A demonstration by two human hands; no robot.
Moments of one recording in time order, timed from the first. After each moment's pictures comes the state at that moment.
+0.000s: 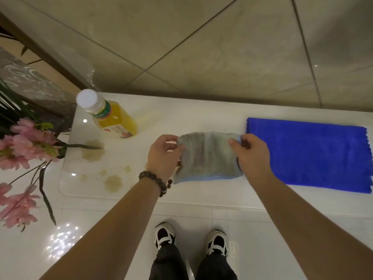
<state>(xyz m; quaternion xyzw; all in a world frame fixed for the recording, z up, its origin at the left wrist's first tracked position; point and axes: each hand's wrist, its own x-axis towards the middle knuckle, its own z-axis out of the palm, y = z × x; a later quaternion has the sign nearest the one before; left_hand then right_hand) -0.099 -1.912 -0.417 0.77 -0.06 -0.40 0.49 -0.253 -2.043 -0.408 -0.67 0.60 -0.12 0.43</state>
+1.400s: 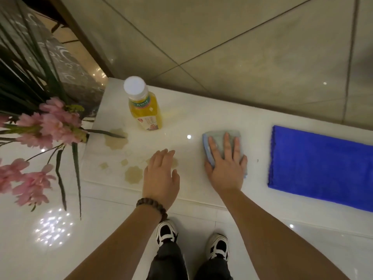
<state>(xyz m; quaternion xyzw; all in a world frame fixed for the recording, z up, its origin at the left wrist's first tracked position) -0.088 -1.816 -0.447 0.89 -0.30 -0.24 0.23 -0.203 -1.963 -0.497 -0.91 0.40 0.09 0.10</state>
